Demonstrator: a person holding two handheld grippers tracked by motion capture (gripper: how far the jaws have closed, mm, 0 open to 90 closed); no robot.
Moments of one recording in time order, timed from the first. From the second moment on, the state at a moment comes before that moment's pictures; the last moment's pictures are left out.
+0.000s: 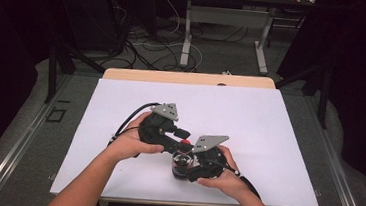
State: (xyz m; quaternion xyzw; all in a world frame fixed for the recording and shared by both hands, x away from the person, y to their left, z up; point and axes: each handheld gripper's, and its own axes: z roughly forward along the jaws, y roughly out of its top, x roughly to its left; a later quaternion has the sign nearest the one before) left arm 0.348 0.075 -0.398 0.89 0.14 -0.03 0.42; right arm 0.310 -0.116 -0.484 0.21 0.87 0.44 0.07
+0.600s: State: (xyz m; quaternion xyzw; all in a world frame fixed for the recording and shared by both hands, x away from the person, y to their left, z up) left arm 0.328 0.053 -0.401 0.87 0.26 0.04 0.42; right arm 0.311 -0.115 -0.486 0.23 0.87 0.44 0.08
